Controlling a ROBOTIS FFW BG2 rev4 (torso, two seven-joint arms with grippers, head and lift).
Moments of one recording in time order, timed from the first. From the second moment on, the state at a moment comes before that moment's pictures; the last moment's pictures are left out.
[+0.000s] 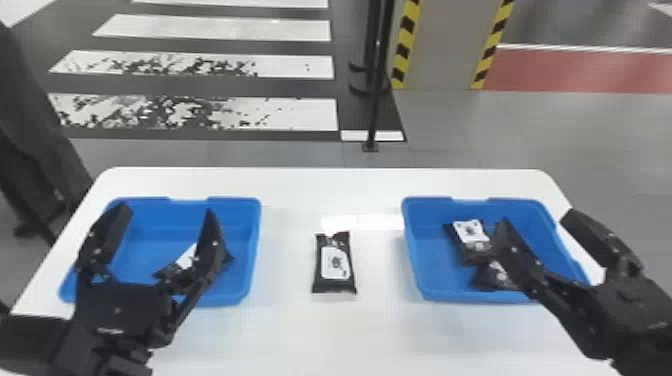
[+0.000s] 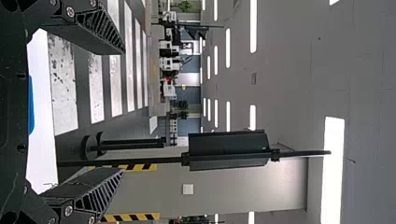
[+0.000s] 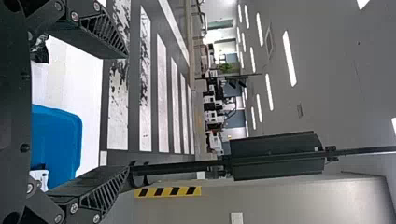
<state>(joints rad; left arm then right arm) 0.61 0.04 -0.02 -2.15 -0.02 -0.23 -0.02 0.72 -0.17 -0.19 -2.45 -0.35 0.19 0.21</state>
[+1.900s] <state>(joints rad) 0.60 0.04 -0.03 -2.15 0.00 -0.18 -0.02 0.09 -0.27 0.04 -2.05 -0.30 0.70 0.48</state>
